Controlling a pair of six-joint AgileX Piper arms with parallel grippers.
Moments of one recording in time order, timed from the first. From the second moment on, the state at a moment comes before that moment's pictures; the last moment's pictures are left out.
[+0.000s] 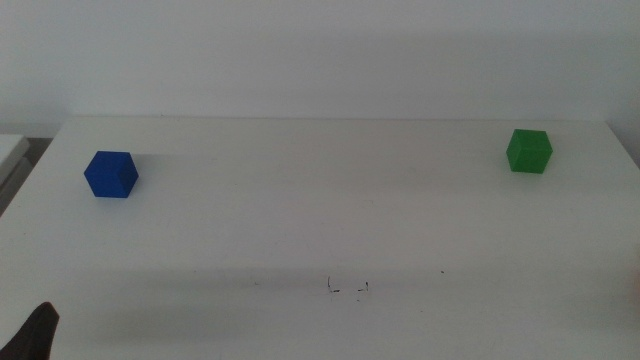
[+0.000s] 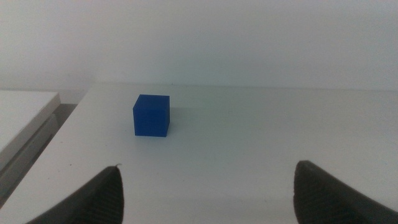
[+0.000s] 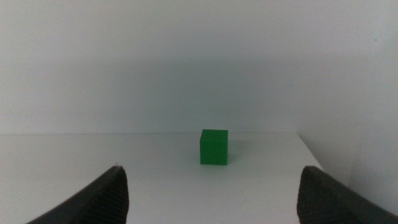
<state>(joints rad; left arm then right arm) -0.04 0.00 0.00 -0.18 0.22 0.08 0.00 0.00 0.00 0.01 0.08 0.00</state>
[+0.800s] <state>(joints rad) -0.04 0.00 0.00 -0.18 0.22 0.08 0.00 0.87 -0.93 0.07 1.19 0.14</state>
